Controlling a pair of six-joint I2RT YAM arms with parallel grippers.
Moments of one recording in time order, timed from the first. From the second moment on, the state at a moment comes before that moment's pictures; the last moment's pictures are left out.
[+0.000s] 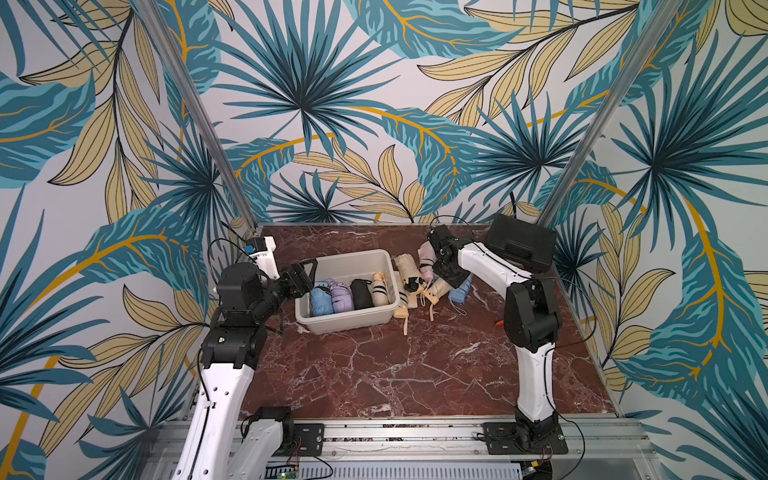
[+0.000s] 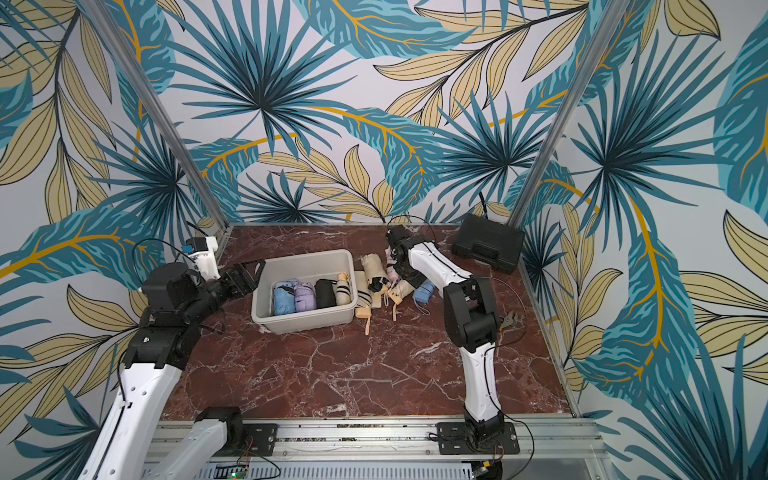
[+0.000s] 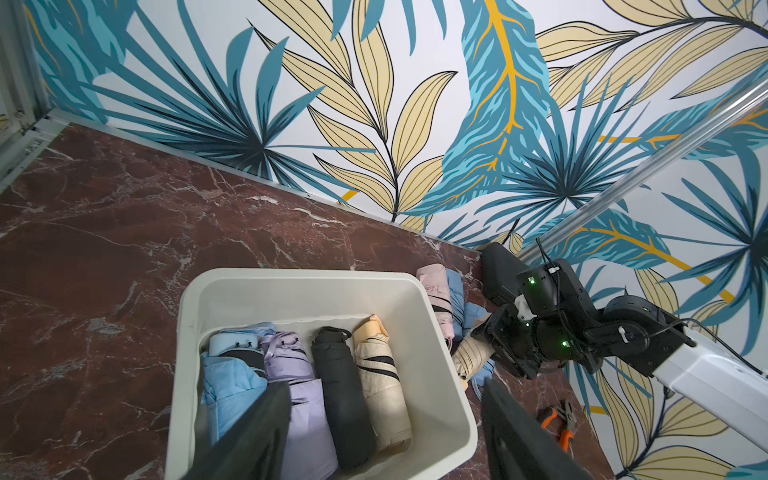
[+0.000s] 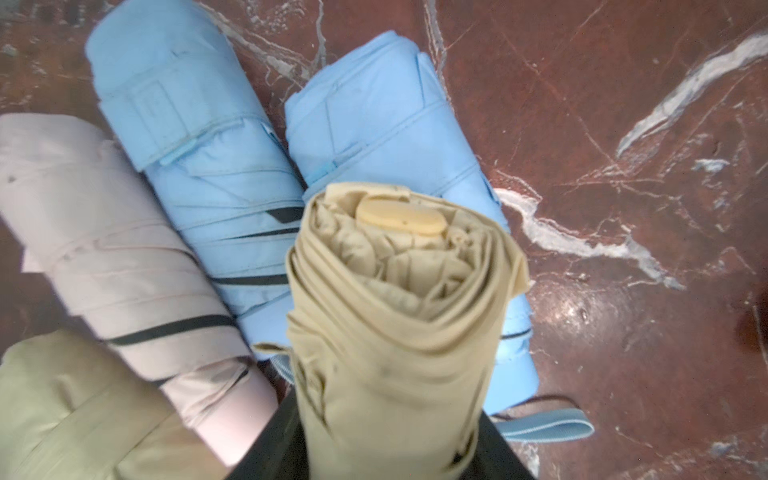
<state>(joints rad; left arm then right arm) 0.02 0.84 0.97 -0.41 0.38 -0.50 0.38 2.10 1.76 -0.95 0.33 1.14</state>
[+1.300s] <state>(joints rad) -0.54 1.31 1.05 0.06 0.40 -0.78 0.55 1.50 1.63 -0.80 0.08 1.38</state>
